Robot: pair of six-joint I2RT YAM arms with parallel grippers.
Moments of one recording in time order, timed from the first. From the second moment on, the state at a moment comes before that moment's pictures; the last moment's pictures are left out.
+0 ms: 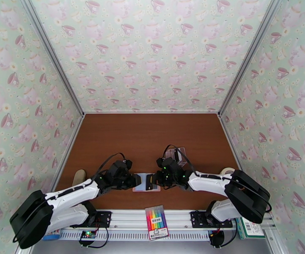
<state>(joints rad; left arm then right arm) -0.73 1.15 0.40 -0.11 0.37 -0.98 0.87 1.44 0.54 0.10 -0.37 0.96</state>
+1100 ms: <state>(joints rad) -0.73 1.23 0.40 -0.09 0.36 -0.95 0.86 1.45 0.54 0.12 -0.34 0.96</state>
